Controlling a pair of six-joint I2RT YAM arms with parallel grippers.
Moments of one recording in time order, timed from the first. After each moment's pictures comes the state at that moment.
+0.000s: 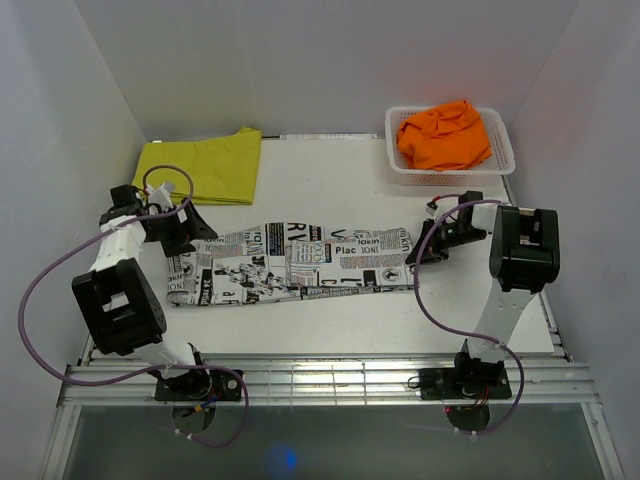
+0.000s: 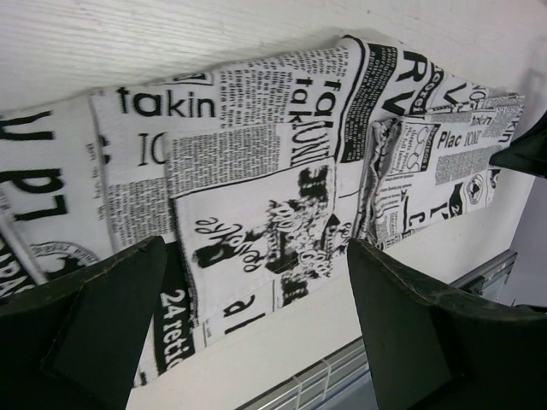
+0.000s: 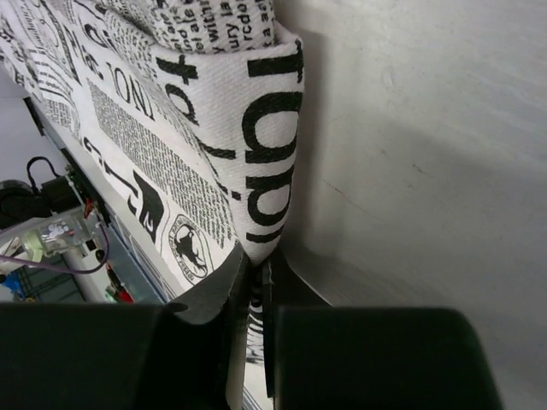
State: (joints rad) left arm 0.35 1.56 1.10 -0.68 0.70 -0.03; right arm -0.08 1.98 1.13 -0.65 -0.86 -0.11
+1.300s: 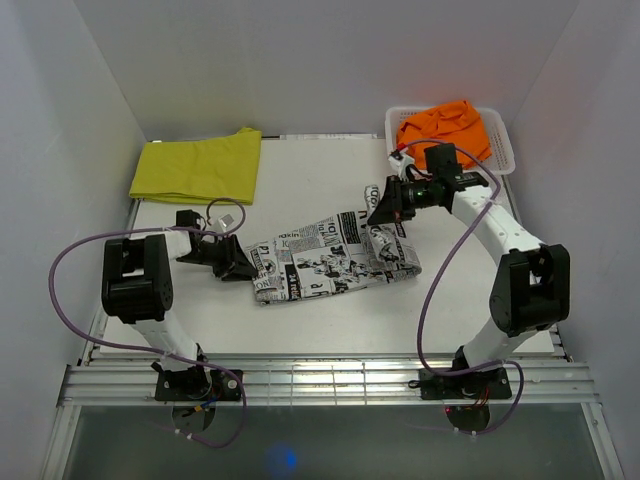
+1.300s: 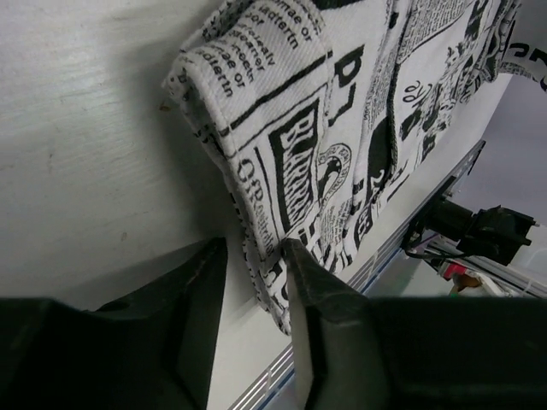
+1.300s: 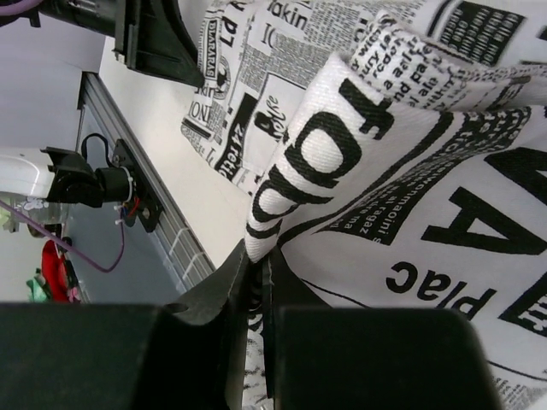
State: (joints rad) left arm 0.10 1.74 0.86 -0.46 0.82 -0.11; right arm 0.21 1.63 1.33 -0.64 -0.90 0.10
